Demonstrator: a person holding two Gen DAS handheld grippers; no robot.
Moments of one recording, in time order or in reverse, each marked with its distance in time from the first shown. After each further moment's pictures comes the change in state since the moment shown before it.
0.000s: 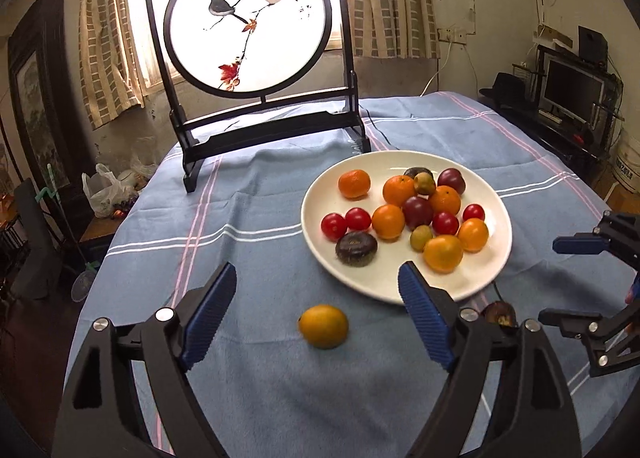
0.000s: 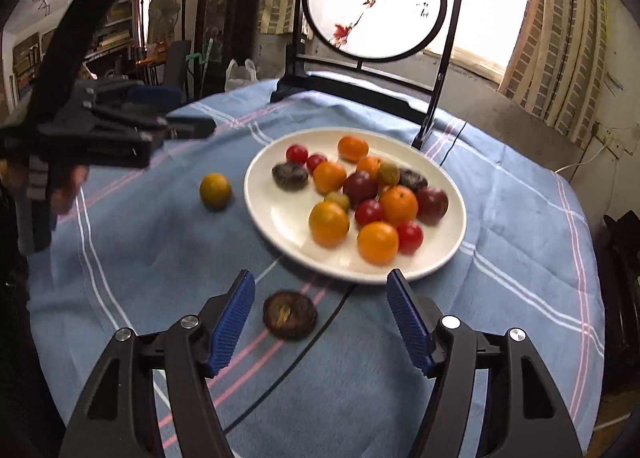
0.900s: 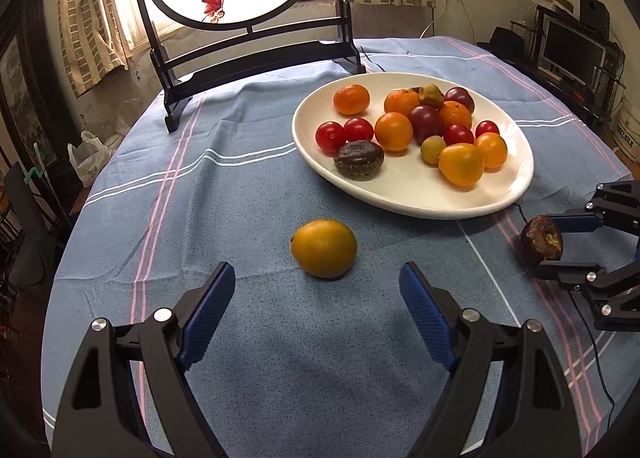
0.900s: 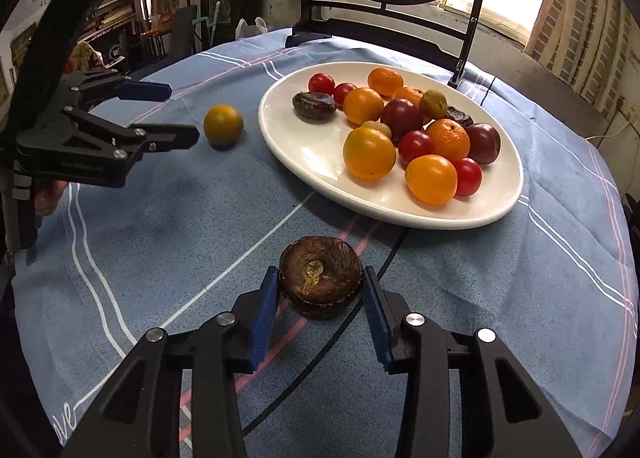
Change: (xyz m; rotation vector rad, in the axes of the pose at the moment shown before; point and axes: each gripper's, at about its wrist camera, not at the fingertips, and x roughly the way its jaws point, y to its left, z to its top) left arm 0.045 -0.004 -0.042 0.040 0.157 -0.034; right arm 0.035 0.011 -0.005 0.021 0.085 0.067
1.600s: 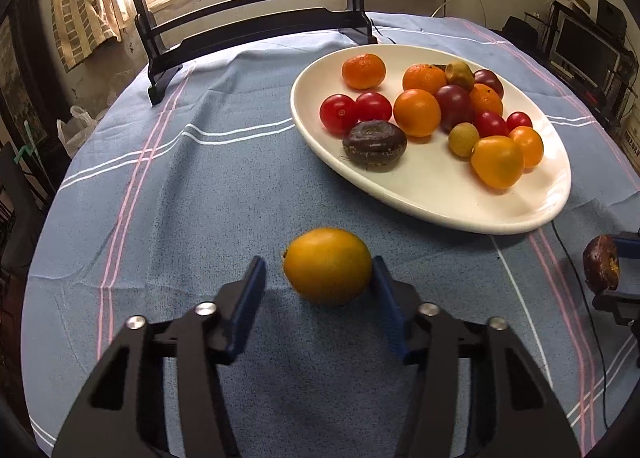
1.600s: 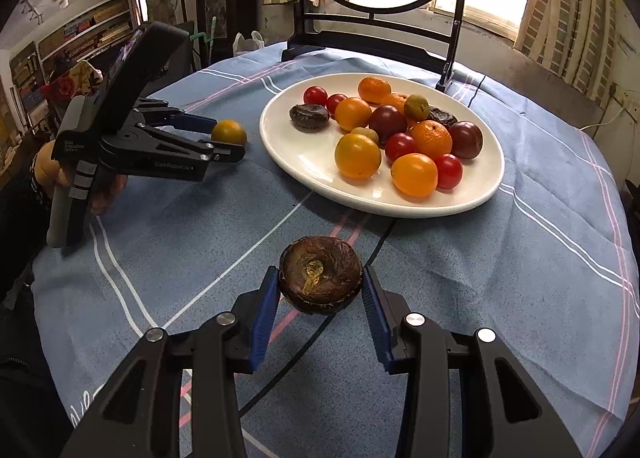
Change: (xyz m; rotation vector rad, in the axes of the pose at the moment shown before) left arm 0.044 0.009 0.013 -0.066 0.105 -0.044; right arm -0.015 -0.007 -0.008 0.046 -0.019 0.027
